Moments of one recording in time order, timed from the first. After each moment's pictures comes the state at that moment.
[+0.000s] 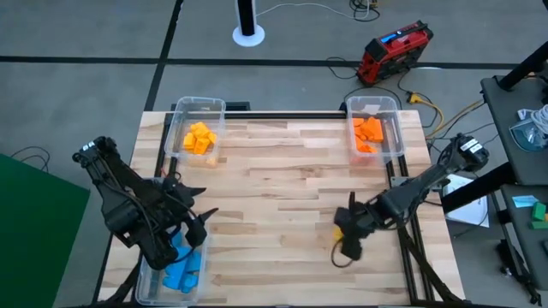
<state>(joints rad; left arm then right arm) -0.87 1.37 1.46 -1.48 -1.01 -1.37 0.52 1.38 0.95 -0.74 -0.07 0.99</state>
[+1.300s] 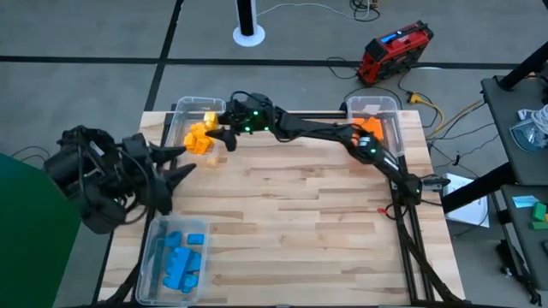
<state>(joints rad) -0.87 1.32 1.96 -1.57 -1.28 -1.16 -0.31 2.43 2.22 0.13 -0.38 0.26</state>
